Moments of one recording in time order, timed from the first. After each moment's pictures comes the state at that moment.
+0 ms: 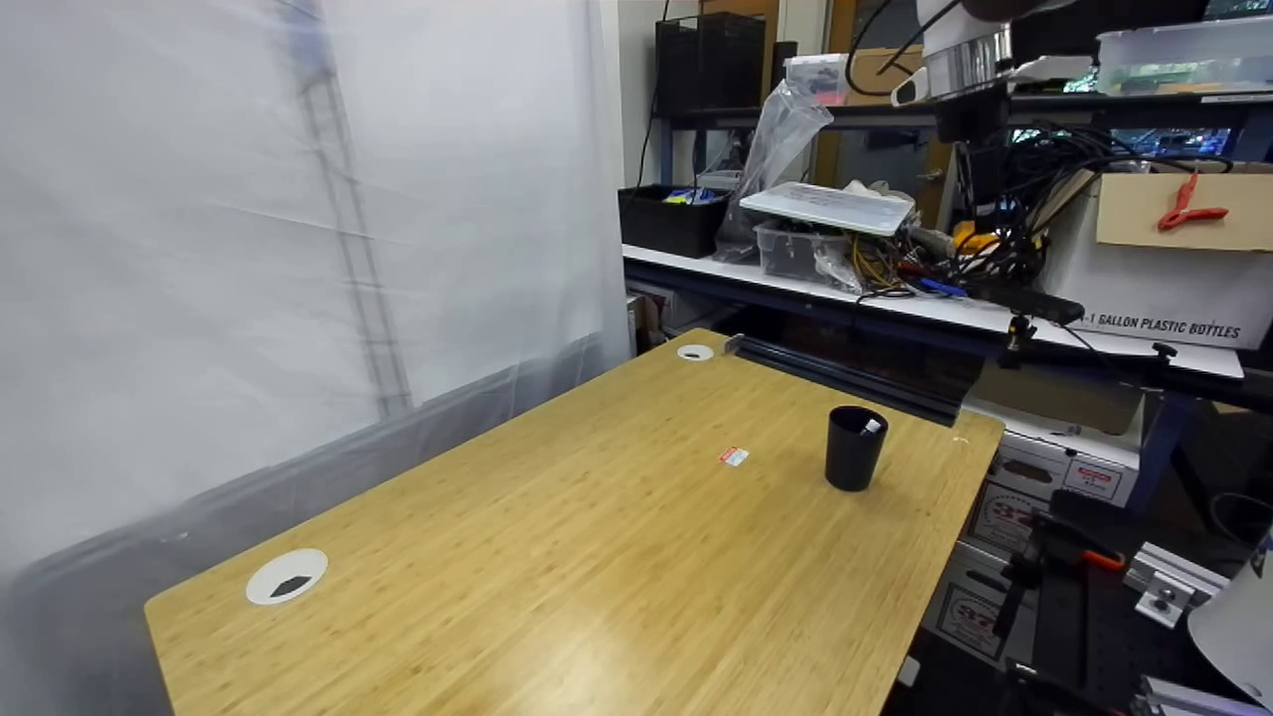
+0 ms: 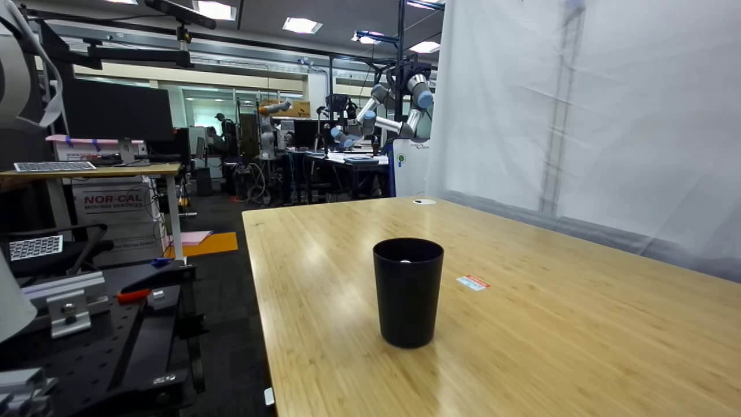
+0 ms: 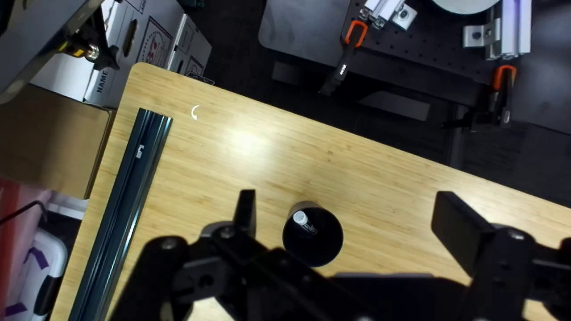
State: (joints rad) arm -0.05 -0.35 -0.23 -2.17 -0.24 1.60 -0.52
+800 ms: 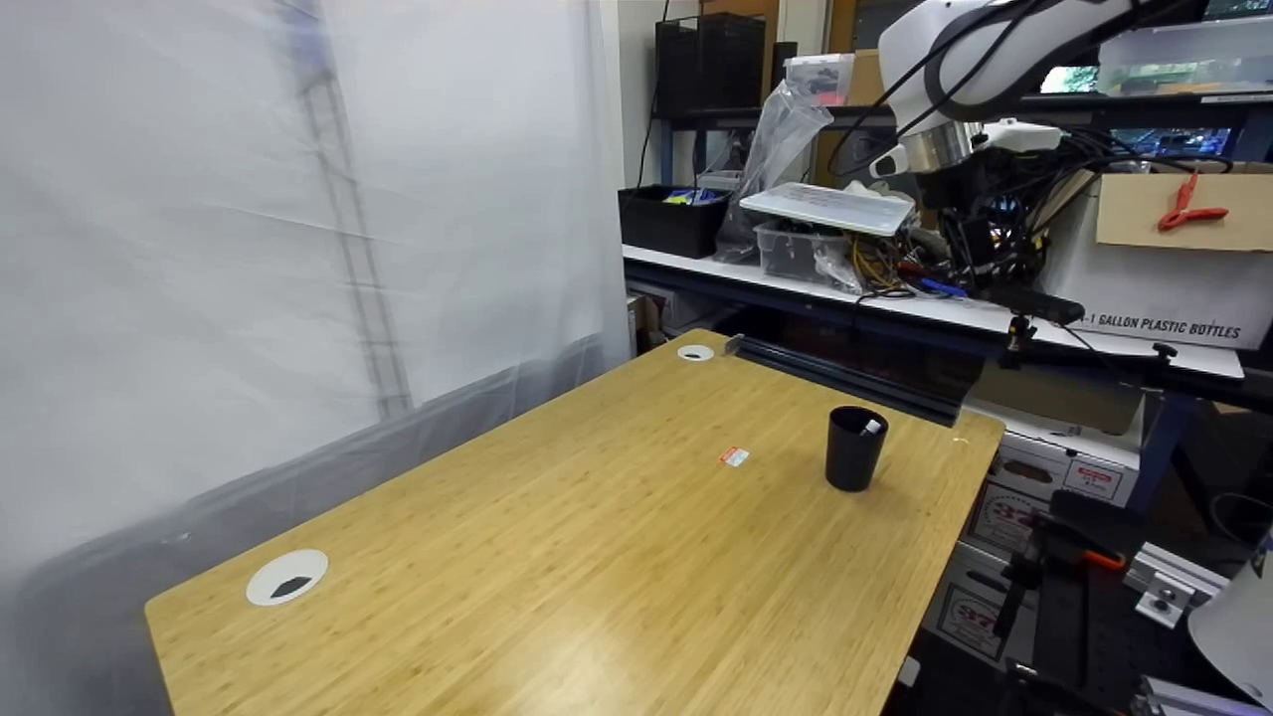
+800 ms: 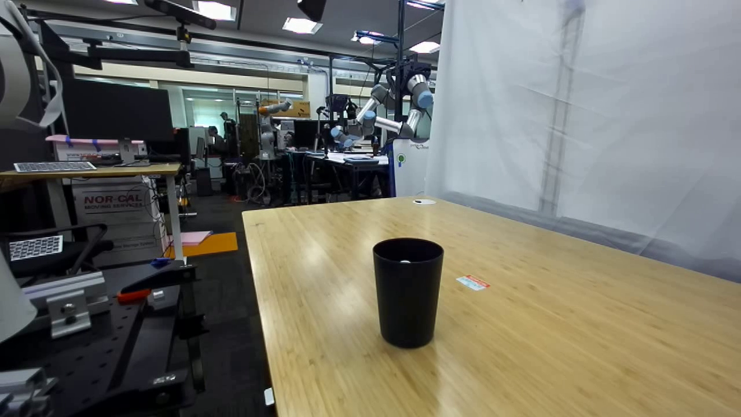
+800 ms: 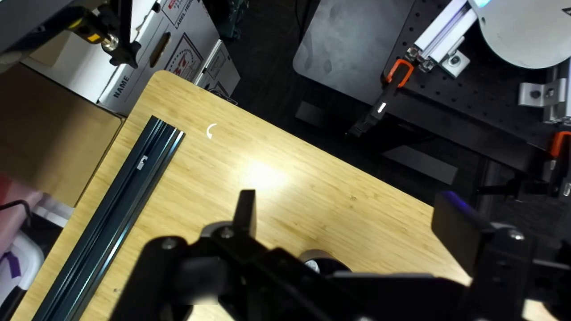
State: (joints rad) arm -0.05 -0.27 -0.22 -2.28 -0.36 1.72 -0.59
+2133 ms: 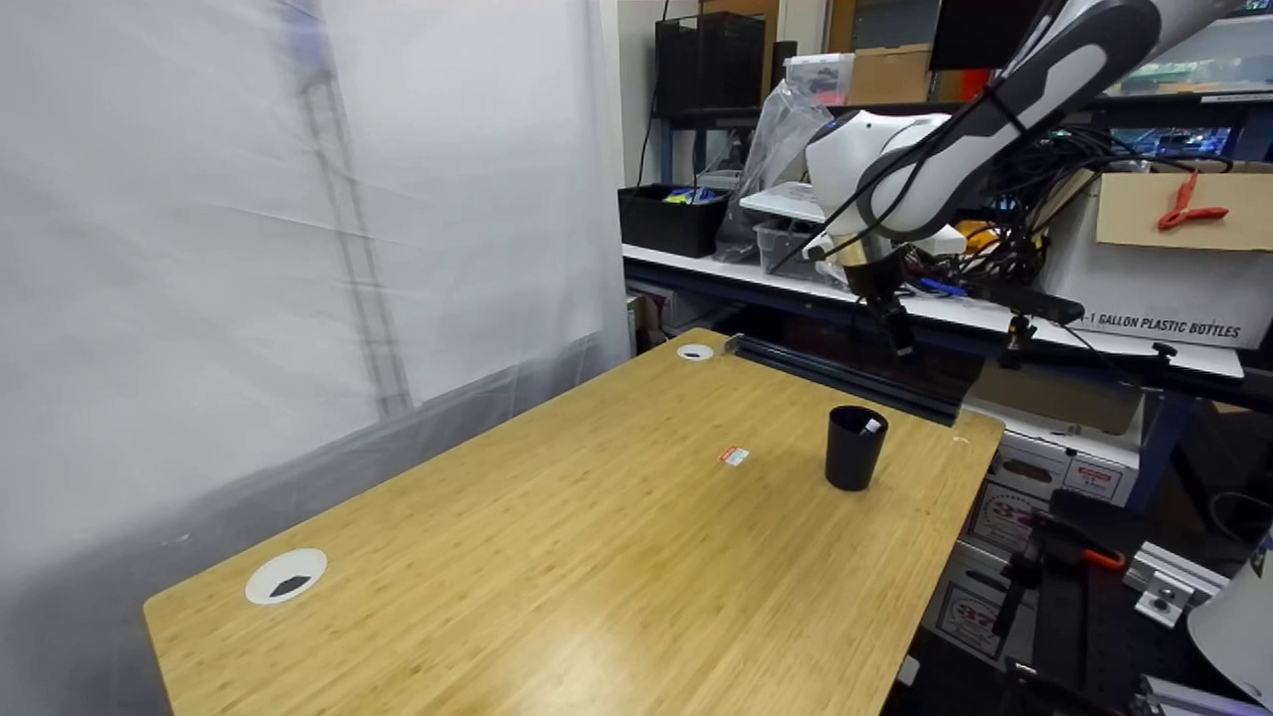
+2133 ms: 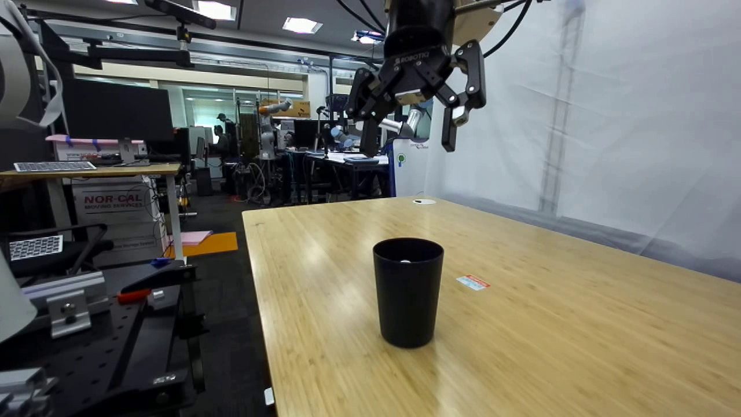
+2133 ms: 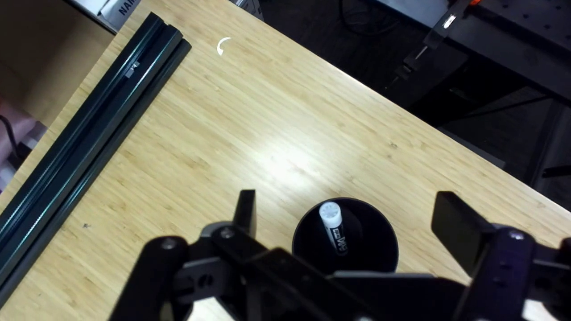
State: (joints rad) arm -0.05 0.02 -0.13 -2.30 -0.39 2.04 -0.51
